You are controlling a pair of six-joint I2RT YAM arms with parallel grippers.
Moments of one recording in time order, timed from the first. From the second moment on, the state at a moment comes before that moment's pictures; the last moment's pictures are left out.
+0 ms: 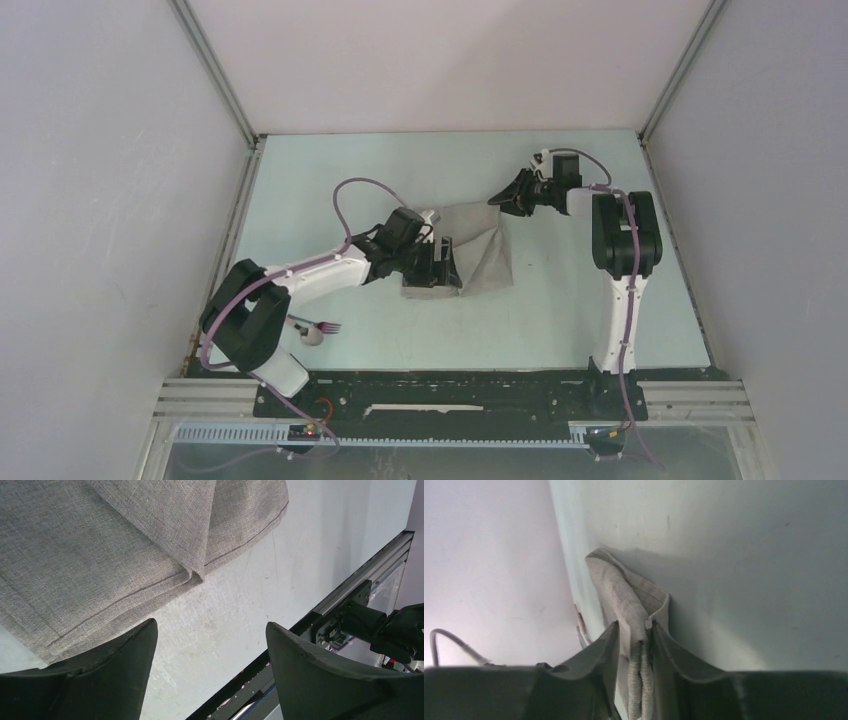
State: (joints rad) left arm -0.70 1.57 0.94 -0.24 0.32 -0.63; right arm 0.05 2.21 1.37 0.14 -0.91 0.82
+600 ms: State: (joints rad) left arm -0.71 1.72 1.06 -0.22 0.19 -0.68; right arm 0.04 1.73 0.99 -0.34 -0.67 0.53
